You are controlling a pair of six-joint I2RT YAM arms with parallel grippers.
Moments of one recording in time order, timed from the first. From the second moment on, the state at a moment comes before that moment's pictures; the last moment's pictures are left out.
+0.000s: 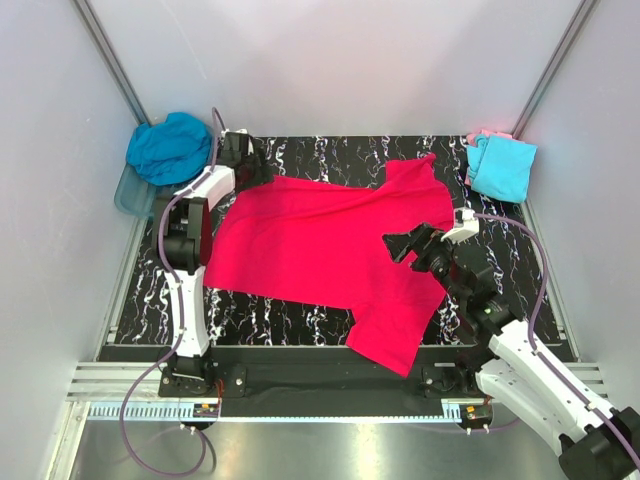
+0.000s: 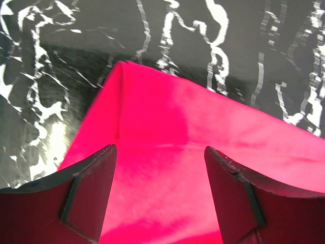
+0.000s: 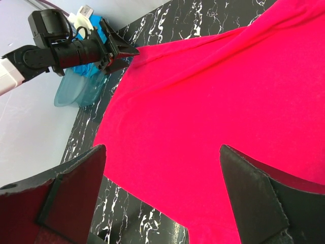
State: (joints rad) left arm -0.13 2.23 1.74 -0.31 0.04 -0.40; right arm 0.49 0.69 0.48 0.06 0.06 0.71
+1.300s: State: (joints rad) left arm -0.13 2.24 1.76 -0.33 0.03 -0.37; right arm 0.50 0.67 0.48 0.06 0.07 0.71
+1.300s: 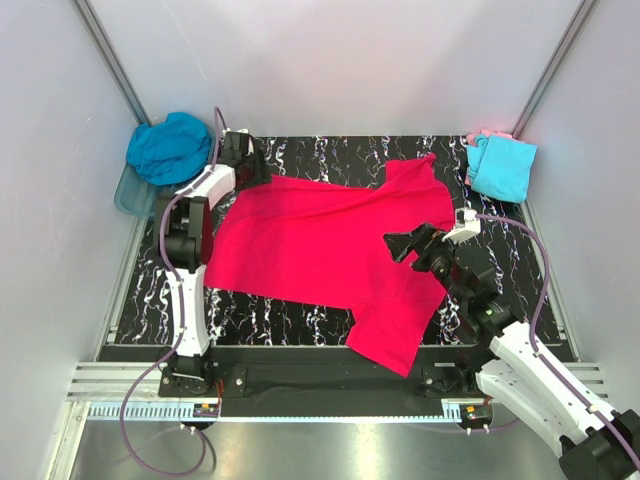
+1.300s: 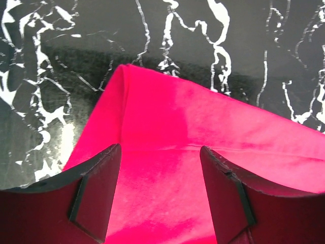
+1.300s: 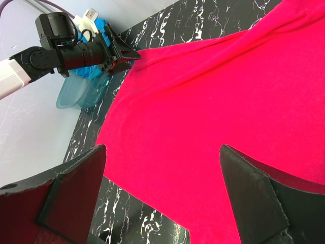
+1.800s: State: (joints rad) left arm -0.11 2.24 1.76 -0.34 0.03 -0.36; right arm 0.50 0.67 0.48 0.06 0.07 0.71
